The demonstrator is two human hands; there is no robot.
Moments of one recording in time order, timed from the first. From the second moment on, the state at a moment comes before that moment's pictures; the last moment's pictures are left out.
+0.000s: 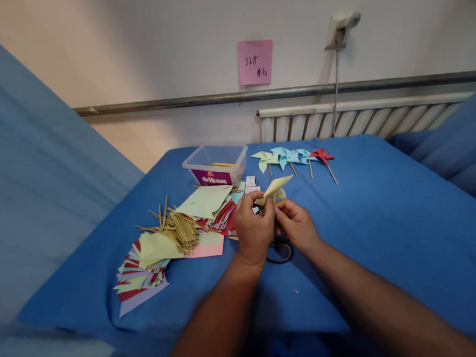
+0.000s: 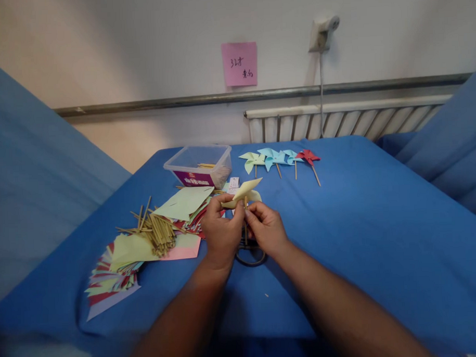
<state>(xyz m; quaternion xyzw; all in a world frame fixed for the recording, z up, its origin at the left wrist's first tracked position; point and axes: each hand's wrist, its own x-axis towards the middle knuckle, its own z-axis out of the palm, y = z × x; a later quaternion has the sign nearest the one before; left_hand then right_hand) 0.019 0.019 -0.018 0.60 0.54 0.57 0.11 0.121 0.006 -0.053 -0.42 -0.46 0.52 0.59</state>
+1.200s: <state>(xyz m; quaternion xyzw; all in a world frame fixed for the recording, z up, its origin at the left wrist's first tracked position) 0.017 0.027 -0.019 0.57 0.55 0.55 0.26 0.130 -0.004 -0.045 -0.54 -0.65 0.14 0.52</state>
